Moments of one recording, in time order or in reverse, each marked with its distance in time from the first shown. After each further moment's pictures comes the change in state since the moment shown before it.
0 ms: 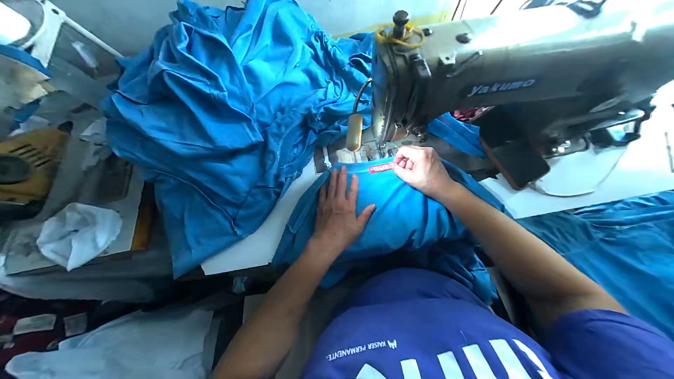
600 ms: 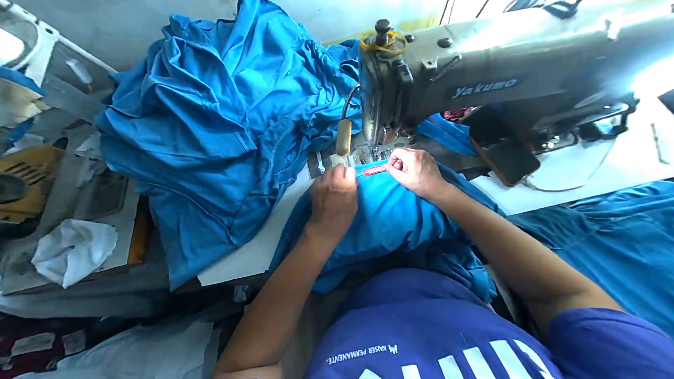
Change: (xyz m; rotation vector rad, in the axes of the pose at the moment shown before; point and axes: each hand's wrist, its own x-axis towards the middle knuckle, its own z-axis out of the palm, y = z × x) left_hand 0.037 0.021 -0.039 0.079 0.144 0.030; right_hand -0.002 -0.007 -0.003 -0.084 -0.053 0.134
